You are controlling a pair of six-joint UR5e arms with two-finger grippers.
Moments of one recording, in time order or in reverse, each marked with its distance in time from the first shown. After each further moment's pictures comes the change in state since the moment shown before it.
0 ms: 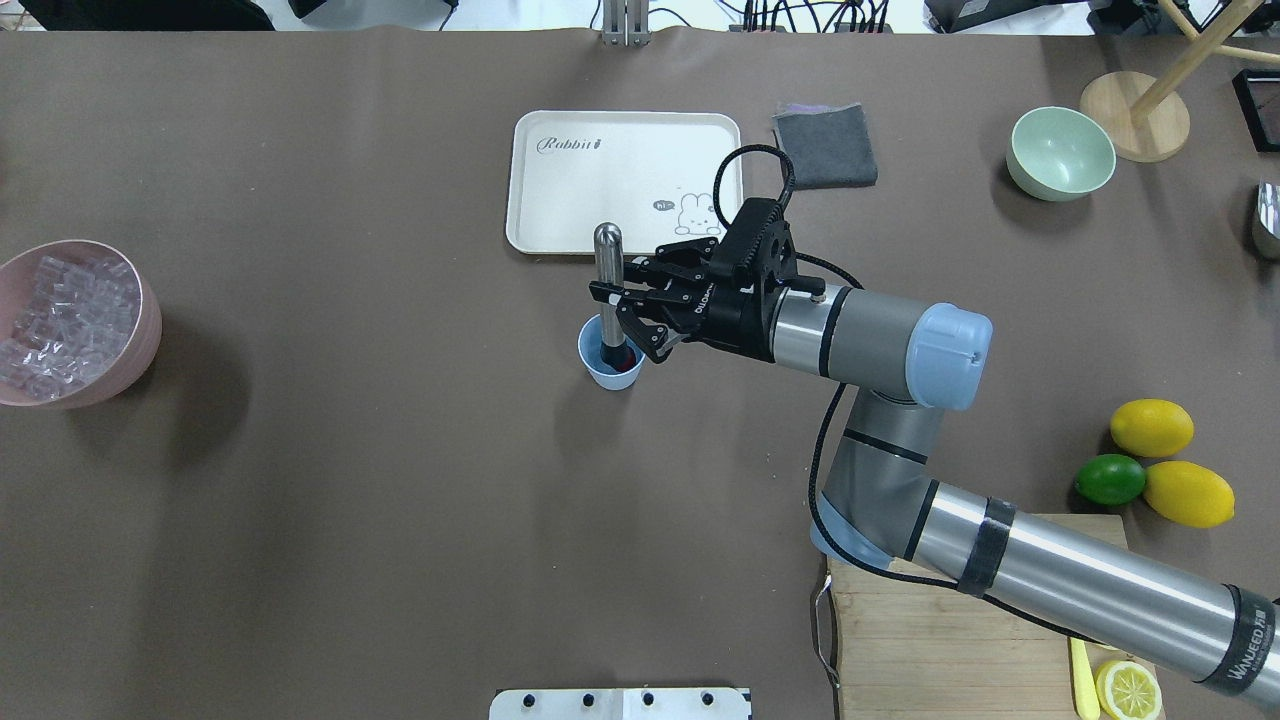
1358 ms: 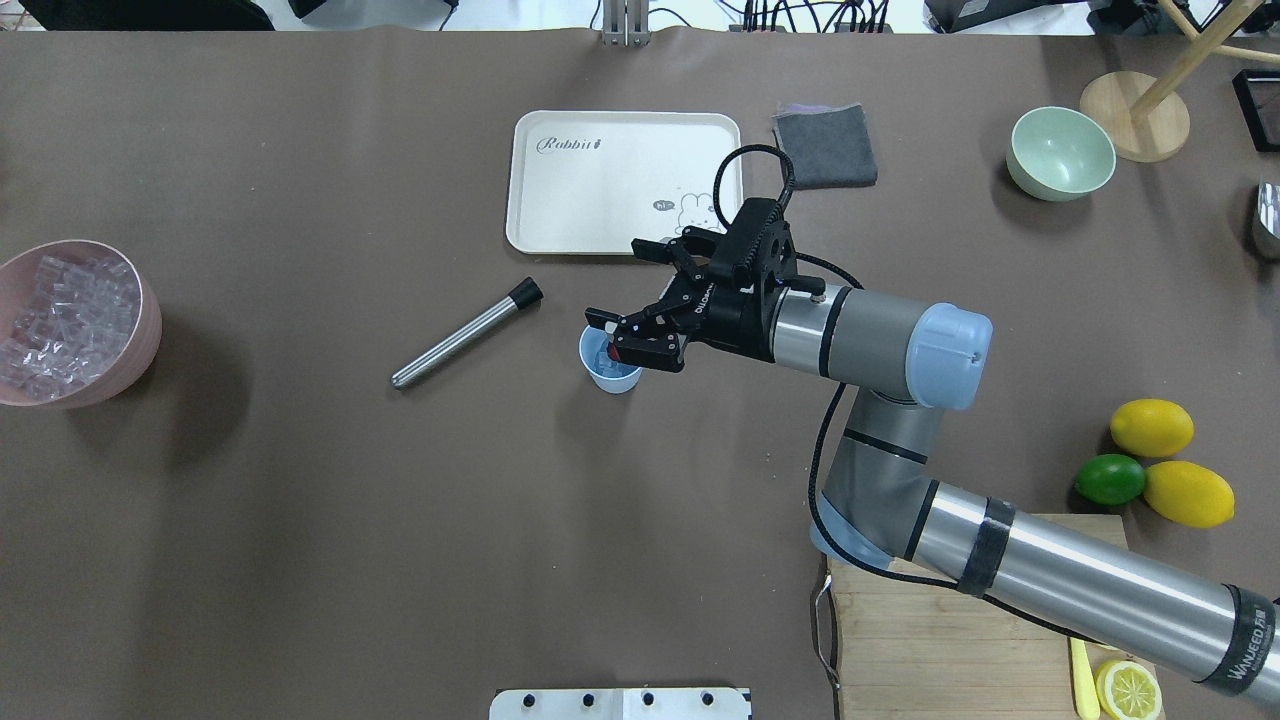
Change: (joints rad) left arm 0.000 0.000 0.003 0.000 0.000 0.000; right arm 0.000 0.000 0.000 0.000 0.000 0.000
